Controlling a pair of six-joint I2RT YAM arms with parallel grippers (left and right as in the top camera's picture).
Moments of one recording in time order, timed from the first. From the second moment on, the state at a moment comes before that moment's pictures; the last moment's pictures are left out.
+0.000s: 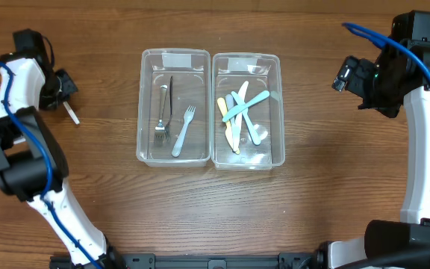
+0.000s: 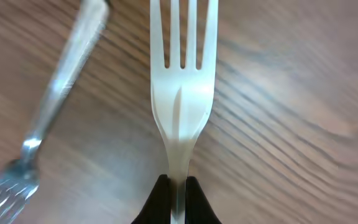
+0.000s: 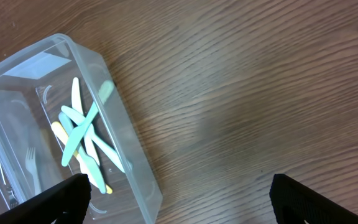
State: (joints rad) left arm 0.35 2.15 1.72 -0.90 -0.06 -0.30; right arm -0.11 1.64 1.82 -1.40 -0.07 0.33
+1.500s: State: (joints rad) left arm -0.31 2.10 1.72 -1.04 -0.06 -0.42; right arm -0.11 1.64 1.82 -1.40 -0.07 0.33
